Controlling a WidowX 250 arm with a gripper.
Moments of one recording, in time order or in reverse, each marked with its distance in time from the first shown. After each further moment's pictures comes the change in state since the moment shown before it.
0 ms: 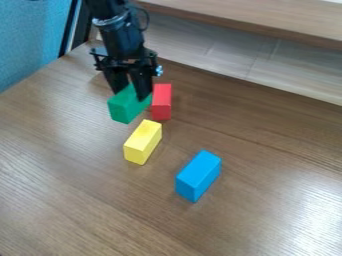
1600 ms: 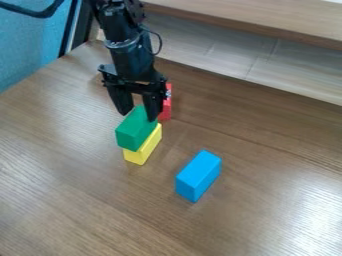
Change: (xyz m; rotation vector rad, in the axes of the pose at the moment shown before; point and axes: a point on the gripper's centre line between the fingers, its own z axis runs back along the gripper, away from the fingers) arm -0.016 -0.011 -0.020 0.058 0.017 -0.022
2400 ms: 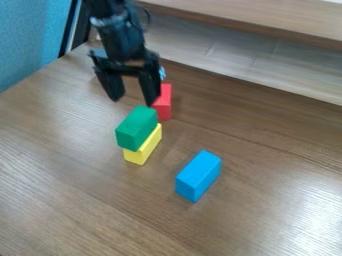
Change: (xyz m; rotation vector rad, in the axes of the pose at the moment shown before) arm 0.003 0.008 0.030 -0.064 -0.008 0.078
